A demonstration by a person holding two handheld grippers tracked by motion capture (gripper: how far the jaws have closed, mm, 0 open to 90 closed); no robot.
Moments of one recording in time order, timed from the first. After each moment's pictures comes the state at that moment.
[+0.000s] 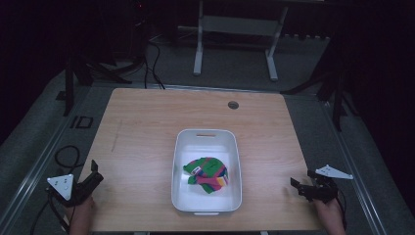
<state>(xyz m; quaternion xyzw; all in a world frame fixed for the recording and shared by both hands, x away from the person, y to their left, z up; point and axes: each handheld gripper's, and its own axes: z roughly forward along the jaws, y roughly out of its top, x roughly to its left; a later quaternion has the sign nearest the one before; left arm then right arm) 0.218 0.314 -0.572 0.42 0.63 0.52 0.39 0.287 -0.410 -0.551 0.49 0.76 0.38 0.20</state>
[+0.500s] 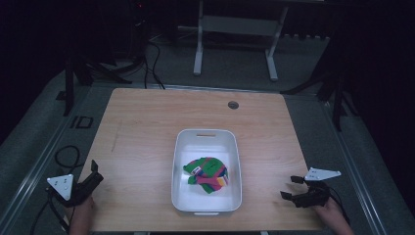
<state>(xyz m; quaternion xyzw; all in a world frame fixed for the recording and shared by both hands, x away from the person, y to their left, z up) 0.218 0.314 -0.572 0.42 0.63 0.51 0.39 0.285 -0.388 -0.548 0.34 0.85 0.40 0.08</state>
